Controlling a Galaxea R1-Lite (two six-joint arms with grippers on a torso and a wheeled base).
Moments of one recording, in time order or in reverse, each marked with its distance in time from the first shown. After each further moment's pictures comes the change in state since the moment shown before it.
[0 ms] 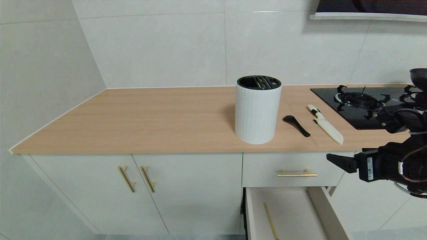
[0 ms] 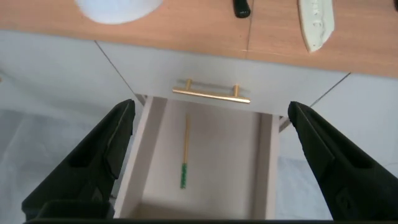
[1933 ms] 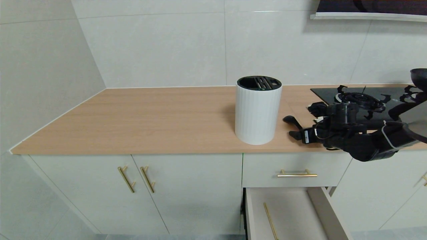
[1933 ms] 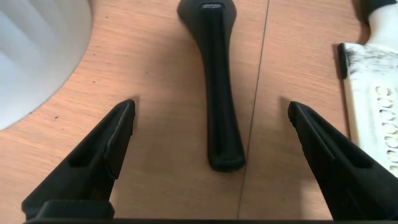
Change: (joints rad) left arm 0.000 0.000 0.000 0.000 0.000 0.000; right arm -0.206 0.809 -0.550 -0.335 0.177 -0.134
